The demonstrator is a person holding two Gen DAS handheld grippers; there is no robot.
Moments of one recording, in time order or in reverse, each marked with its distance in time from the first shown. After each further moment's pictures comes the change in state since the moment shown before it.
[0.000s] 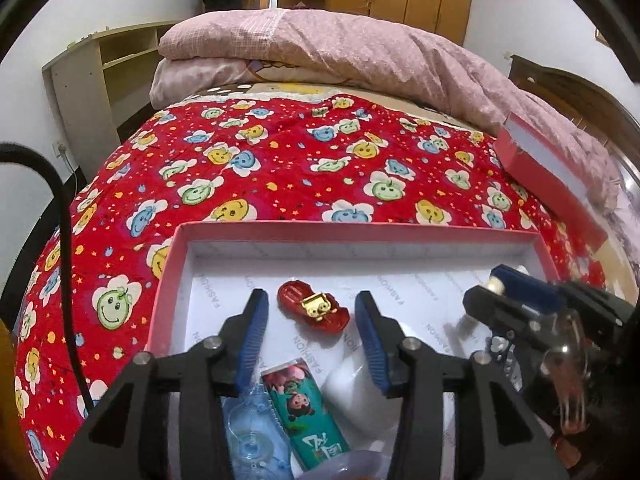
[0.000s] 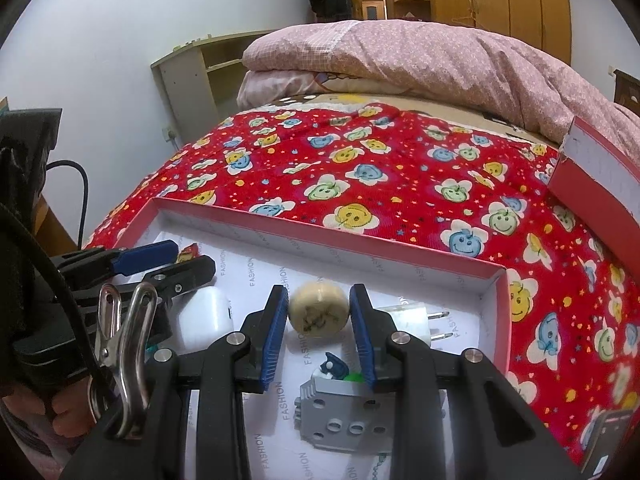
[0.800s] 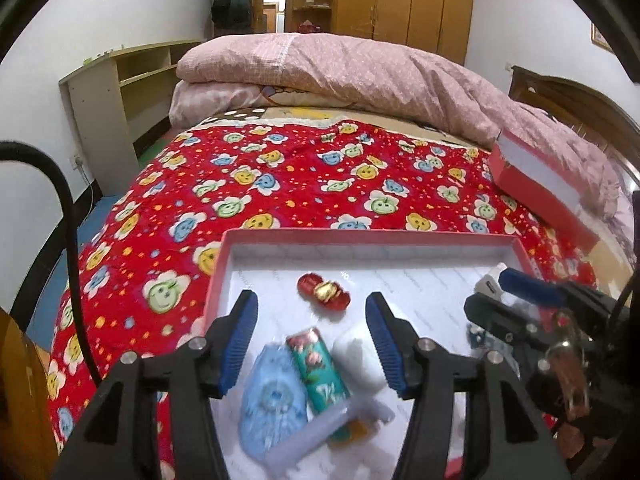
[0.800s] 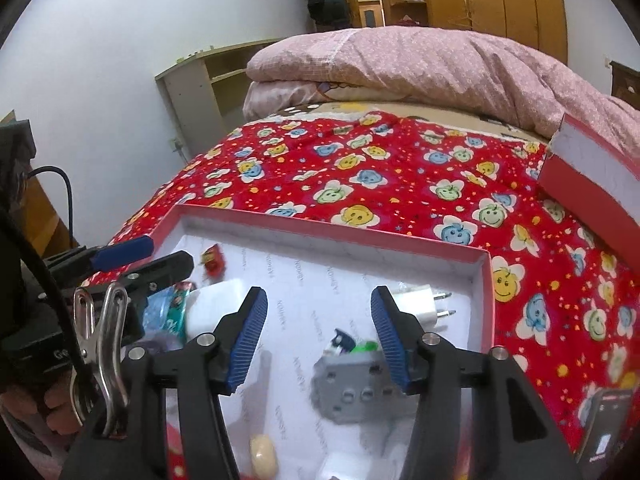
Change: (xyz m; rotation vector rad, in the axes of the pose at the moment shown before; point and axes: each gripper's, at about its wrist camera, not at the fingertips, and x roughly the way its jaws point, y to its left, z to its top) left arm -0.055 0.003 -0.012 -0.003 -0.070 0.039; right arm -0.030 0.004 -0.008 0.031 -0.034 0.025
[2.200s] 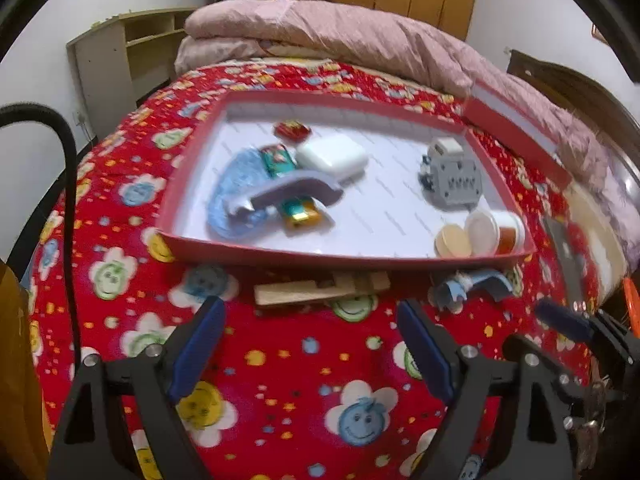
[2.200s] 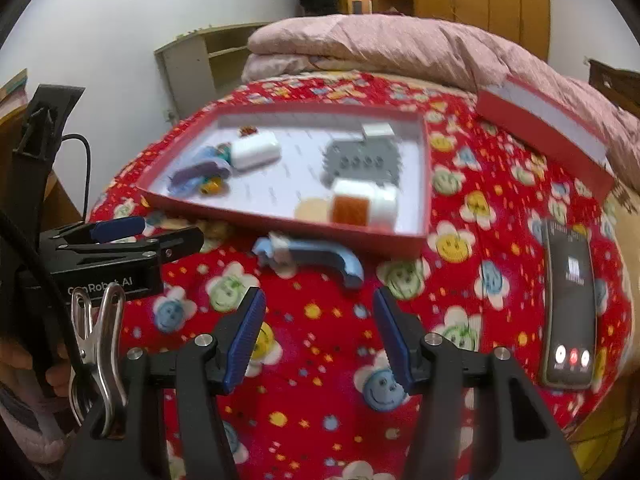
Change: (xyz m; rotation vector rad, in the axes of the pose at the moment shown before) left arm -0.048 -0.030 -0.115 -0.026 0.118 -0.027; right arm -0.093 0.023 -0.137 -0.001 0.061 -0.092
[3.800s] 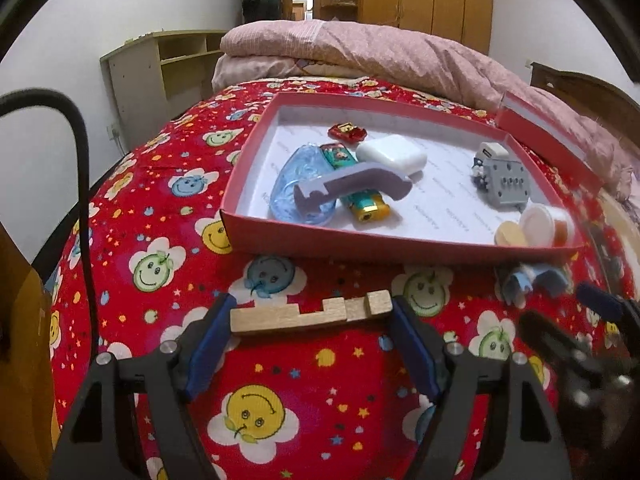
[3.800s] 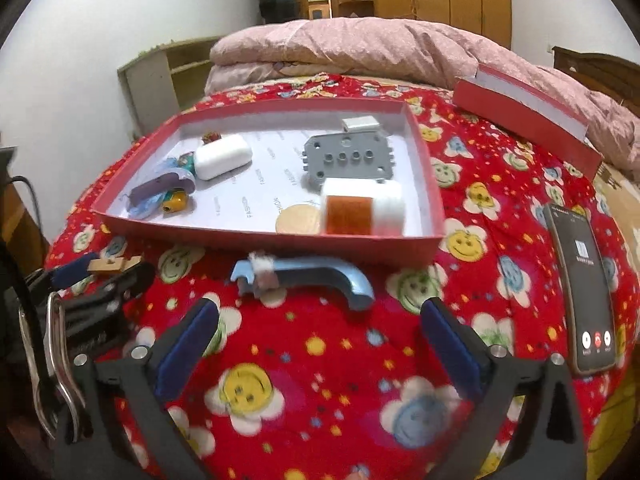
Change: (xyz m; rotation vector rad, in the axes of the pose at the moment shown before) left arm 0.006 0.028 -0.023 -0.023 -0.124 0.120; right arm 0.038 0.017 0.009 0.084 -0.039 -0.117
